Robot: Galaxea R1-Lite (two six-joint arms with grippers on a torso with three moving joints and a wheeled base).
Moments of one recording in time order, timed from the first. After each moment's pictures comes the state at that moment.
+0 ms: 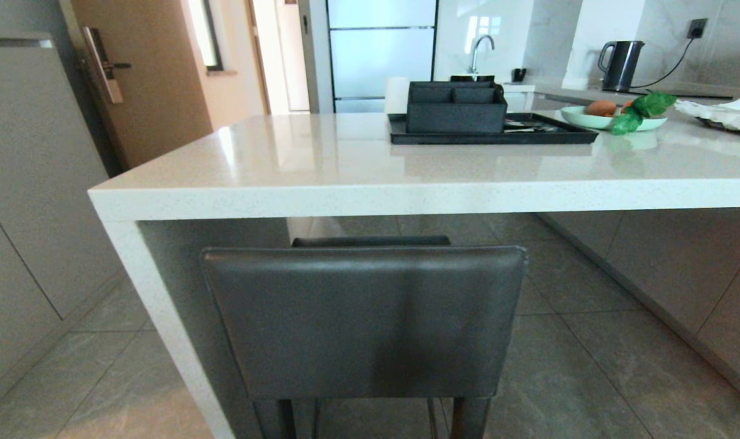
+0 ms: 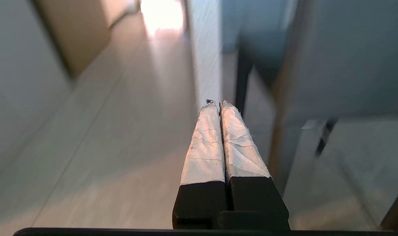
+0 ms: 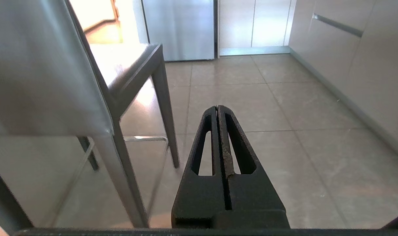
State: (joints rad) left arm 0.00 0.00 0.00 0.00 -0.02 0.07; right arm 0.00 0.00 -0.01 -0.07 0.05 0.02
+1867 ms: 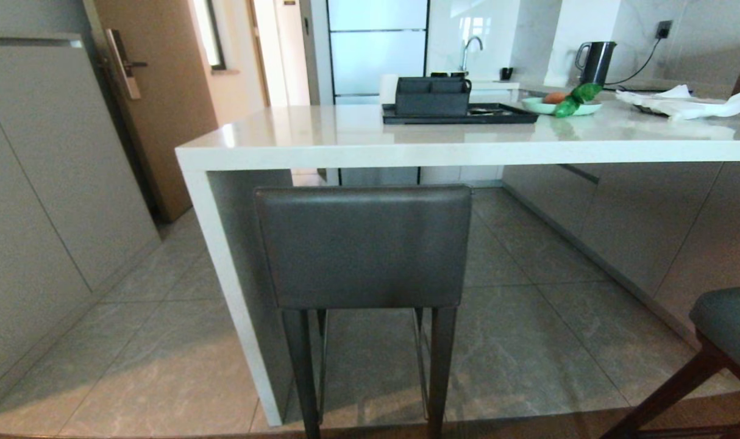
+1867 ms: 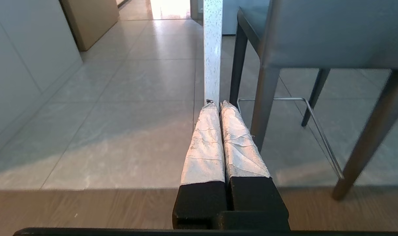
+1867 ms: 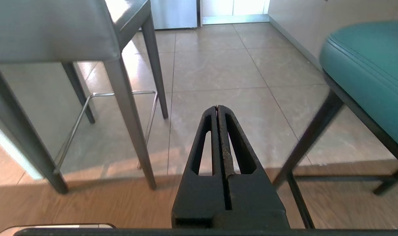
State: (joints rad) left arm 0.00 0.00 0.00 -0.01 0.01 0.02; right arm 0.00 0.00 -0.01 0.03 -0.01 0.00
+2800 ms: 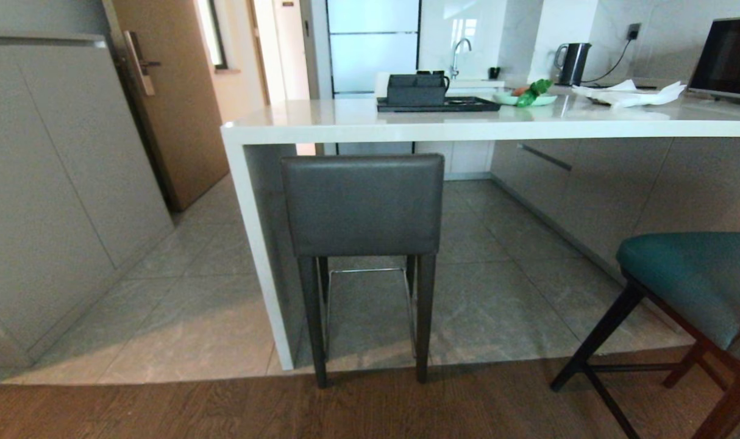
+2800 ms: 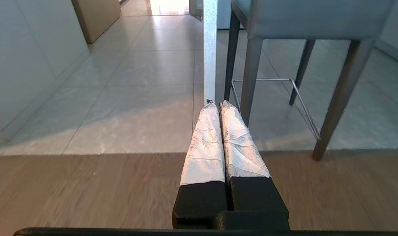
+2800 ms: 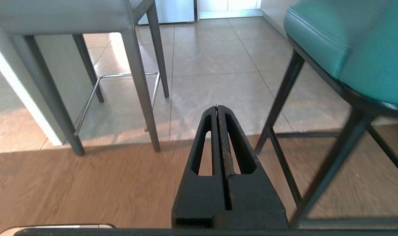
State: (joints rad) left arm 0.00 0.00 0.00 -0.01 0.01 0.03; right arm 0.00 0.00 -0.01 0.03 -0.01 0.01
